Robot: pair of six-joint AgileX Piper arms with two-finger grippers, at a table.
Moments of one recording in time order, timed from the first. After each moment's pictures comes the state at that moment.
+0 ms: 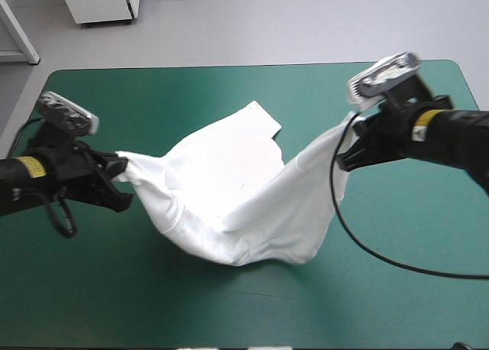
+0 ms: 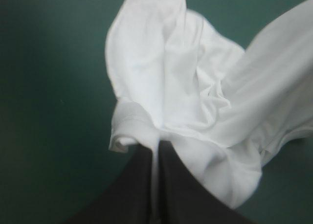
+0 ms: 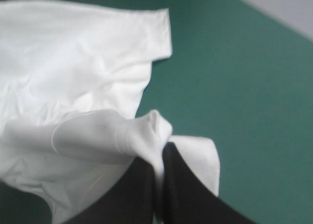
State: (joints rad) left arm -0.25 1.01 -1.48 -0.22 1.26 0.33; right arm 0.51 1.20 -1.72 -0.08 1.25 -0.09
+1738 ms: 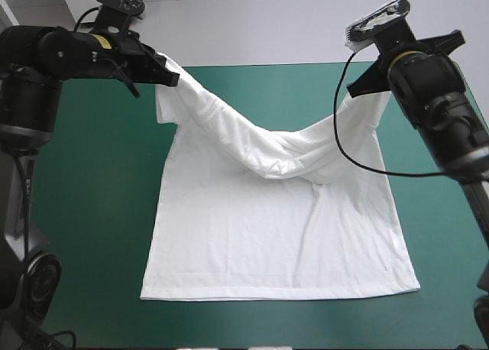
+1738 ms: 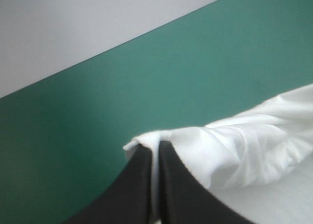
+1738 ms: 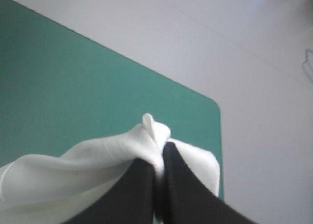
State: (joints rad) left arm -0.25 1.68 -2.19 -0.19 1.25 0.29; right arm 0.39 1.51 -1.81 -0.59 1.00 0.02
